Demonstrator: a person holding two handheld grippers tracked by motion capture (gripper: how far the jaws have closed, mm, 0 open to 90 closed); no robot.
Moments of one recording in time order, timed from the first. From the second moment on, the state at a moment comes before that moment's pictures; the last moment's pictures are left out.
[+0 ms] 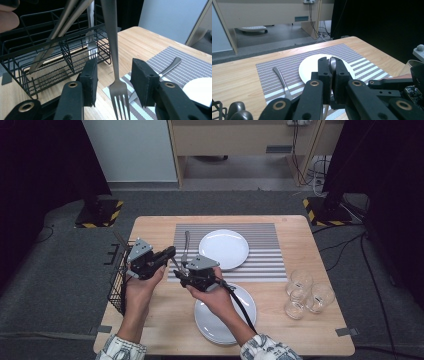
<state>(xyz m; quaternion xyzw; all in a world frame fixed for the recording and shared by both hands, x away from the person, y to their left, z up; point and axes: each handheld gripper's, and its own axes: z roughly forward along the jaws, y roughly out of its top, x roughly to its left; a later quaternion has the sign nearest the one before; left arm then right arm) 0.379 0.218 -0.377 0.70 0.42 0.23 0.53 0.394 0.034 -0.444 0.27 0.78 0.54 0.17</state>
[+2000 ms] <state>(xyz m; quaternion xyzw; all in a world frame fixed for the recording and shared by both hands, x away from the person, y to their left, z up) 0.379 0.195 -0.391 0.70 0.40 0.23 0.54 0.400 0.018 -0.433 0.29 0.76 0.57 0.14</state>
